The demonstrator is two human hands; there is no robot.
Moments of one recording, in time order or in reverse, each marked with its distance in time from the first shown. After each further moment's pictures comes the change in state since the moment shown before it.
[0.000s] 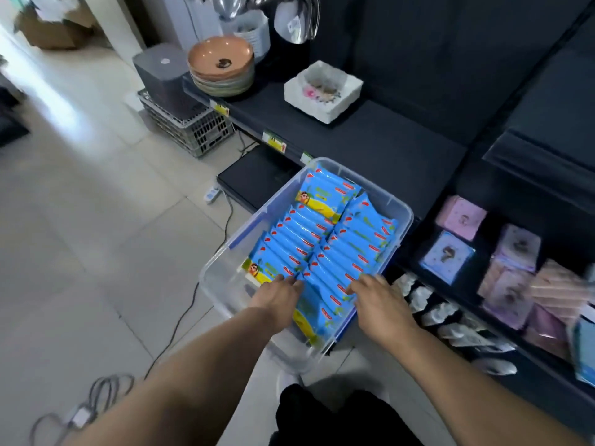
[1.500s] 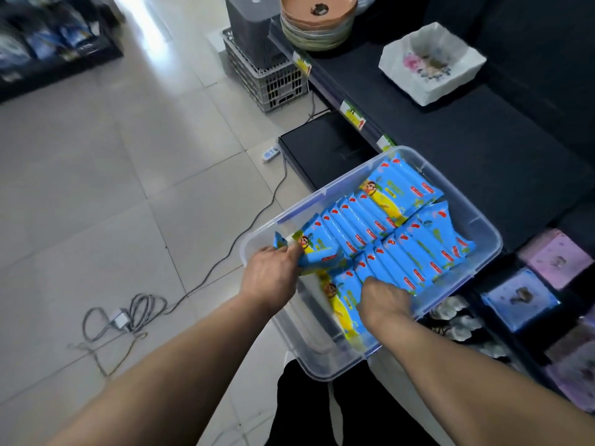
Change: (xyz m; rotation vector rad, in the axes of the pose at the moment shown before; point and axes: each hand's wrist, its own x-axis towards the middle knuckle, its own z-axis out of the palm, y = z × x) left_hand -0.028 -0.048 -0.012 -0.252 0.427 -0.344; right_hand 0.088 -0.041 0.035 -0.318 -0.318 0.077
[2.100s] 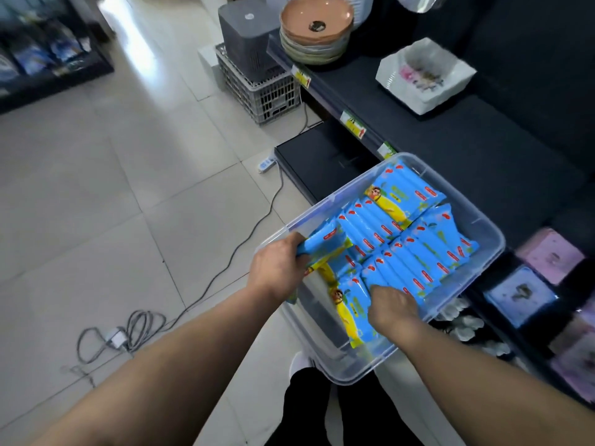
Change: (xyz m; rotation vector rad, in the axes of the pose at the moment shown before) left_hand 0.009 -0.021 -0.020 -0.322 0.012 -0.166; right_hand -0.007 -0.010 0.006 0.132 -0.007 -0.018
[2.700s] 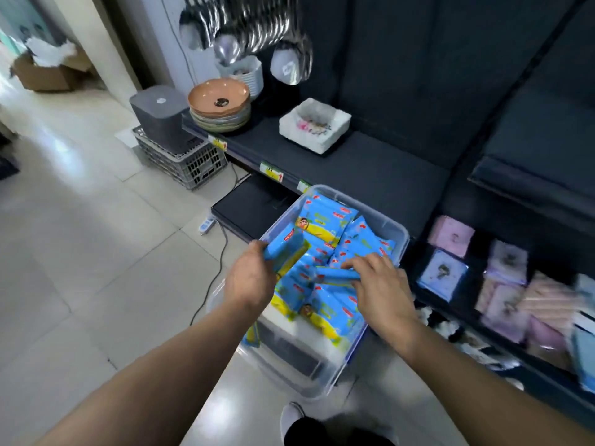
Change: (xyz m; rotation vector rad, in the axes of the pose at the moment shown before) left_hand 0.013 0.057 -0.014 -0.079 0.029 0.035; right_hand -0.078 0.038 -0.054 0.249 0.817 -0.007
